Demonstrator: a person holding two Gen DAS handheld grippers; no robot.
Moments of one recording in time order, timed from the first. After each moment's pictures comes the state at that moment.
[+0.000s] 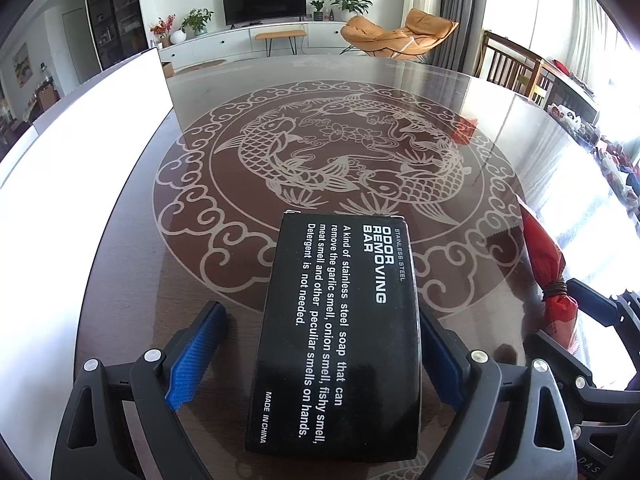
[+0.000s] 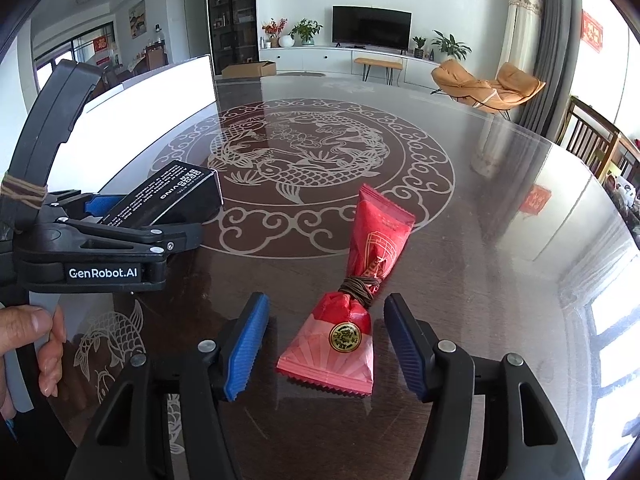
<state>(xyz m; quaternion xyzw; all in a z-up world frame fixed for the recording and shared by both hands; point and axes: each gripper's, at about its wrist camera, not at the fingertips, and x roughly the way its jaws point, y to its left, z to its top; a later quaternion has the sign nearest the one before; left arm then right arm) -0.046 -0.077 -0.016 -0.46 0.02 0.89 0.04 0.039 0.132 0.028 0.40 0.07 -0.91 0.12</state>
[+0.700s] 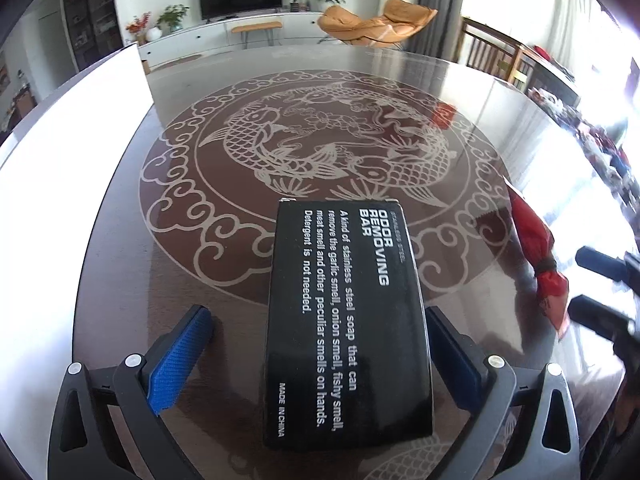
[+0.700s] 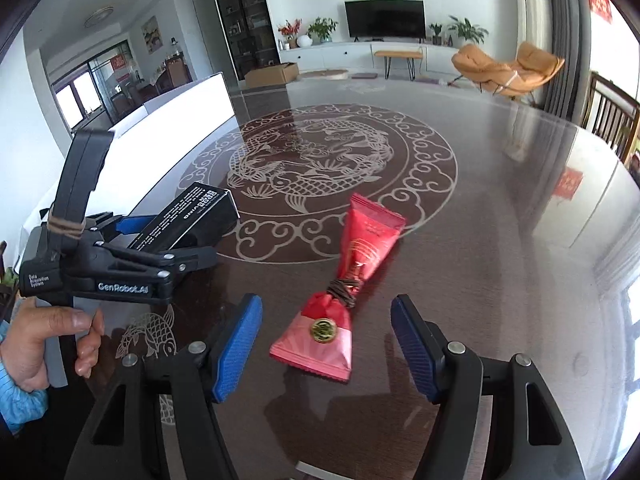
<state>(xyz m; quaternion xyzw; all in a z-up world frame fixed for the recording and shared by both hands) -0.048 -0.086 -0.019 -0.49 0.04 0.87 0.10 0.027 0.181 0.052 0.43 0.00 -0.88 0.19</state>
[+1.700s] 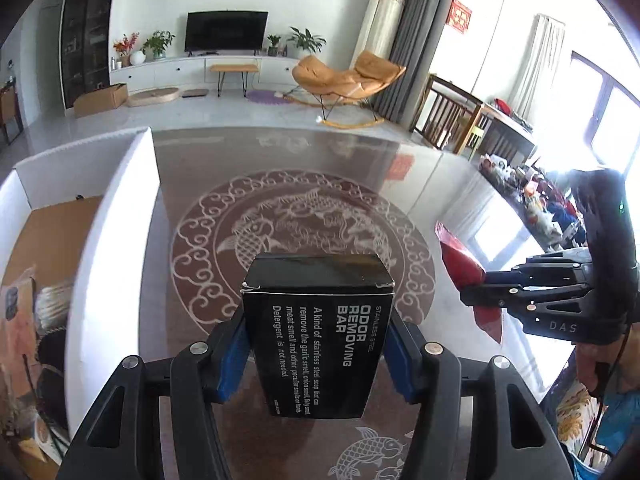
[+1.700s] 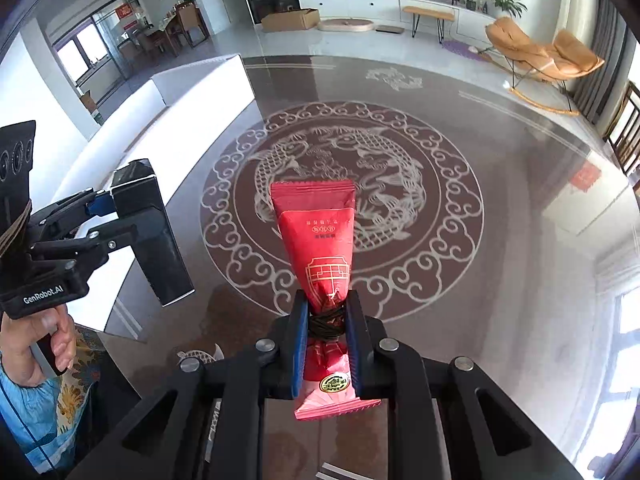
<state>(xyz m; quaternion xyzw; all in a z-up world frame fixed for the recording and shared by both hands) -0.048 -0.140 0.107 -0.40 -0.04 0.90 0.16 -0.036 0.144 0.144 0.51 0.06 -0.83 0.22</state>
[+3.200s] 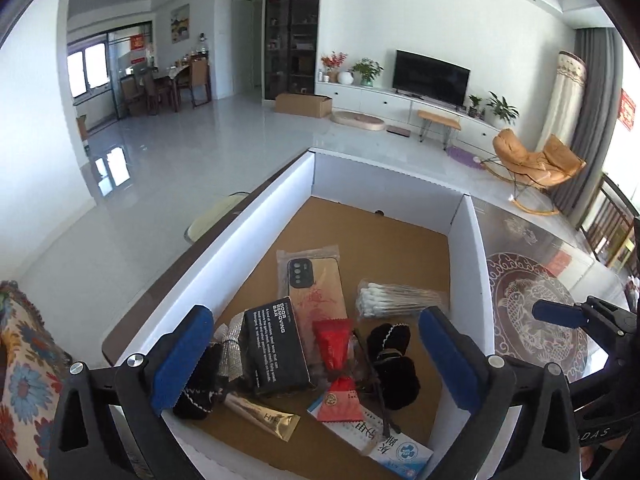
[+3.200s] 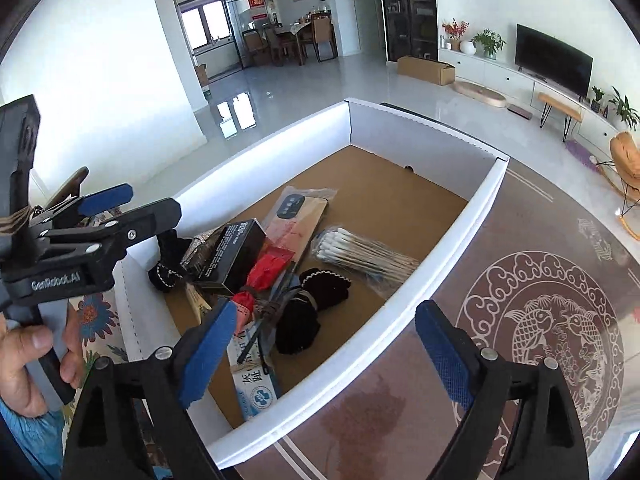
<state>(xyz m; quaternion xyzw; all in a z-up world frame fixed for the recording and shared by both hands) 0.033 -0.372 0.137 -0.35 -0.10 0.91 -0.21 -0.024 -0.164 0.169 0.41 0.13 -0.81 0.40</state>
